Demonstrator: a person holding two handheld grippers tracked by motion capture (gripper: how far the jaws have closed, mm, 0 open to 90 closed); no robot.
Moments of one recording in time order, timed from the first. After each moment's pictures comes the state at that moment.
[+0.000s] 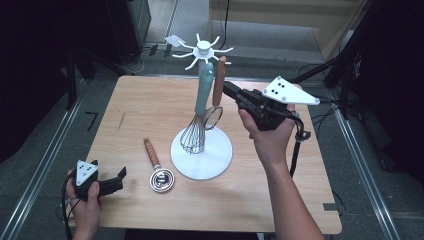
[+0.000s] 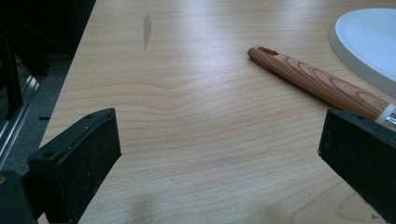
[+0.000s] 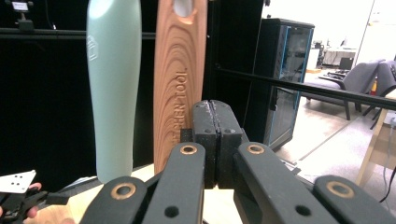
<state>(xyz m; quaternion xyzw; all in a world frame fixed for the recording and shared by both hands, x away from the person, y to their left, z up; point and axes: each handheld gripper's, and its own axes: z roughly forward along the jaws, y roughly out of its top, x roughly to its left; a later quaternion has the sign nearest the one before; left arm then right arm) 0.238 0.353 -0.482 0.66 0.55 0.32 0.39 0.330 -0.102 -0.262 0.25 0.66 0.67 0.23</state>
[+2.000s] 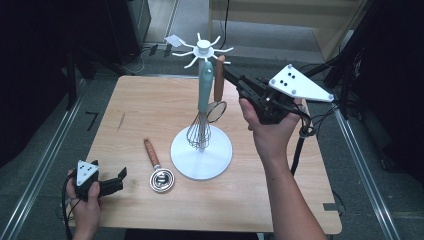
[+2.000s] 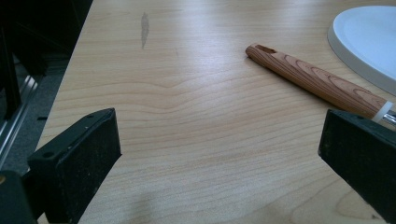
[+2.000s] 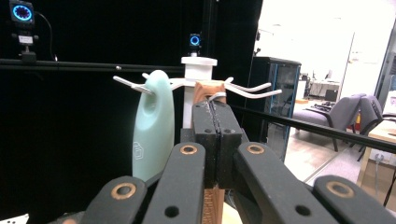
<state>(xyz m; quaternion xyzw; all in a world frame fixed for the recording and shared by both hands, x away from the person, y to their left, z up) 0.237 0.353 -0.482 0.67 0.55 0.32 0.39 0.314 -0.097 -0.221 0.23 0.62 0.70 0.27</state>
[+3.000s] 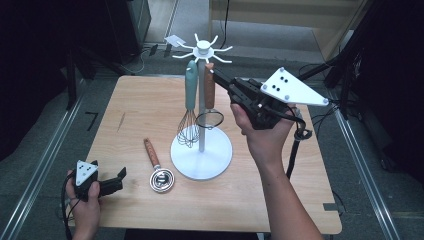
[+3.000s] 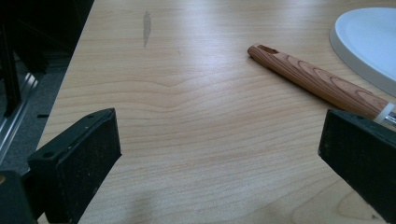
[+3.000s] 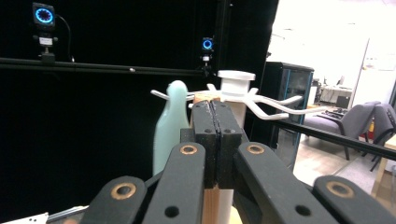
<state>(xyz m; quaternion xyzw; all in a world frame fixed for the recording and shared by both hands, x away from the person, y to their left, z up) 0.237 0.353 -0.482 0.66 0.56 0.32 0.38 0.299 -0.081 -0.215 0.21 0.63 0.70 0.26</state>
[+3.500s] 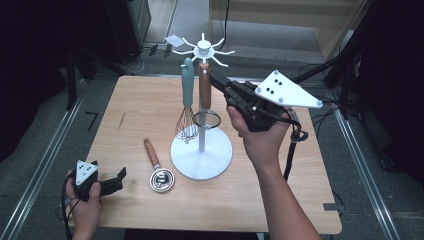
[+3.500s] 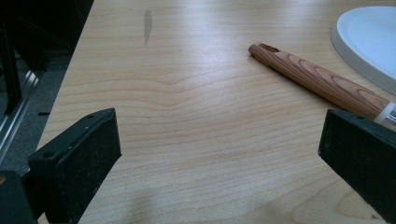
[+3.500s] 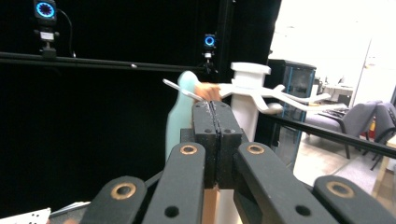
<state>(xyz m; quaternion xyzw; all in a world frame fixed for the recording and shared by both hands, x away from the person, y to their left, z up) 0.237 0.353 -0.482 0.66 0.56 0.32 0.38 0.299 -0.078 -0.220 0.21 0.63 0.70 0.26</state>
